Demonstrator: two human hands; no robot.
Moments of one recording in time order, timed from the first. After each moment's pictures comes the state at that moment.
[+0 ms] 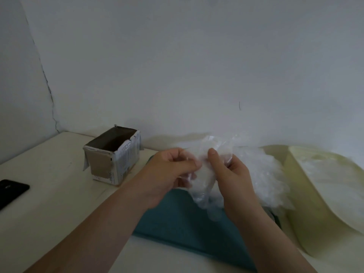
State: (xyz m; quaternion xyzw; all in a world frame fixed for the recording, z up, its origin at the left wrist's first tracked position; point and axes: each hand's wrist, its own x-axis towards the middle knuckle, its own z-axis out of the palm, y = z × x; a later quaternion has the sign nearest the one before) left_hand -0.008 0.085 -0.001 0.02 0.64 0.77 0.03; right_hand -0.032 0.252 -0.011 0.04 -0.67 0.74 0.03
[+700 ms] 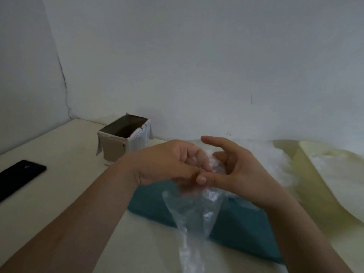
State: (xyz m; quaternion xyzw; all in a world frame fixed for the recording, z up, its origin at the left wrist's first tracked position) left_hand 0.003 0.050 0.019 0.21 0.76 0.59 0.16; right_hand -0.021 0.272 0.019 0.30 -0.77 0.55 -0.10
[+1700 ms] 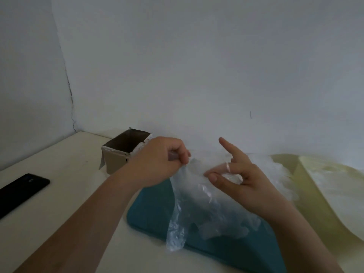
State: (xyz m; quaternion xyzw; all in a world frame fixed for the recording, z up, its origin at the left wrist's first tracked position) left_hand -0.008 0.032 0.020 0.10 0.87 0.47 -0.14; right_hand -0.029 0.284 0.020 0.34 -0.85 0.41 0.04
